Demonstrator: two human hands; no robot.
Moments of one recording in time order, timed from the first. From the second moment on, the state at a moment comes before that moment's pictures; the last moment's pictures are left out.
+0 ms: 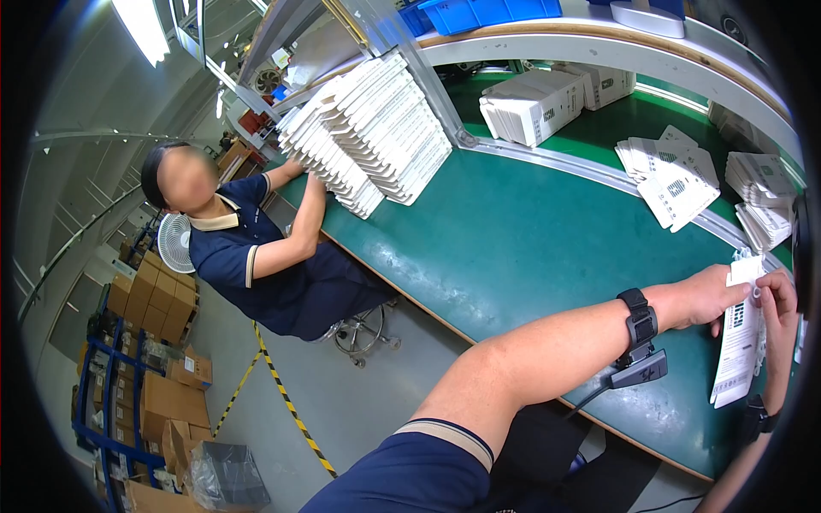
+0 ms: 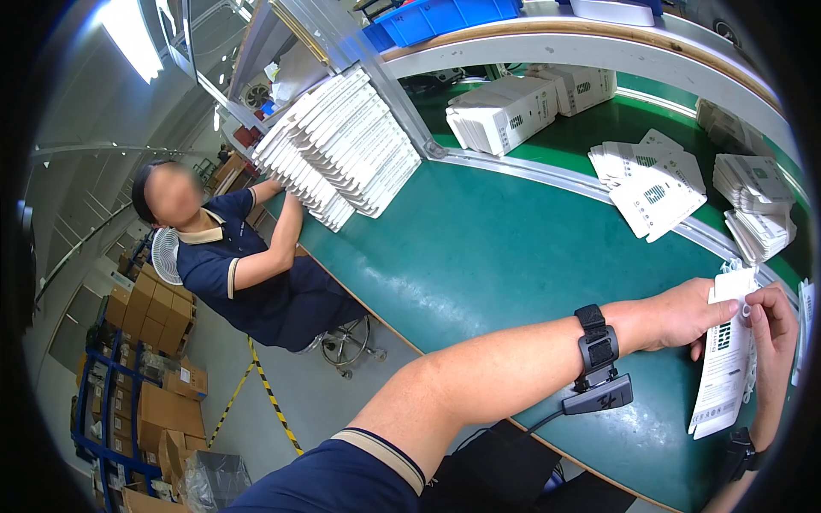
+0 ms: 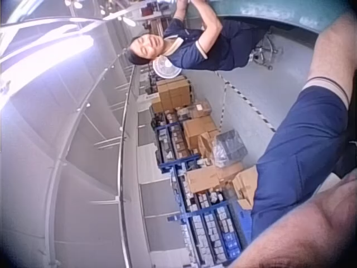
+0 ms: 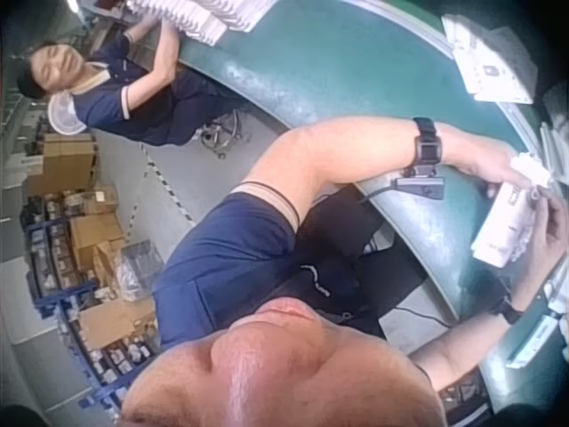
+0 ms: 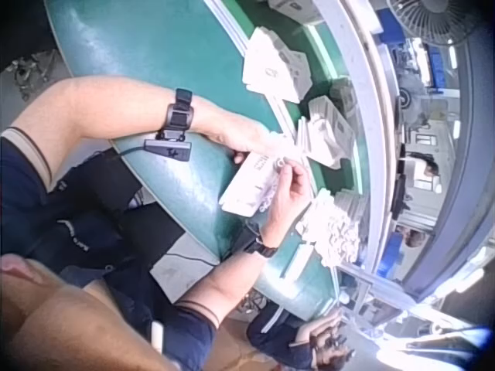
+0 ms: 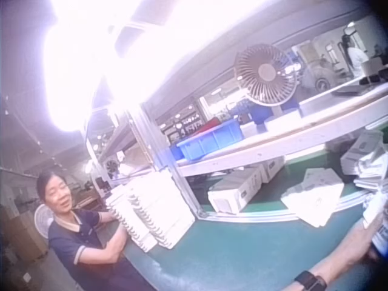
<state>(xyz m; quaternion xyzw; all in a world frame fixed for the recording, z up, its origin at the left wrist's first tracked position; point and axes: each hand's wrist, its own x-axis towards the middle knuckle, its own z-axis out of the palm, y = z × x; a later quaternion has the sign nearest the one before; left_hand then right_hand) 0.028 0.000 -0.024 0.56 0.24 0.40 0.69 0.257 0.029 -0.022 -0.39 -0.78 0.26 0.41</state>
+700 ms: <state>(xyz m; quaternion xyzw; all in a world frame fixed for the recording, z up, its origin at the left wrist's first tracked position) 0.022 -0.012 -0.006 0.59 0.26 0.39 0.66 0.244 0.019 -0.019 -0.42 -0.78 0.27 0.39</state>
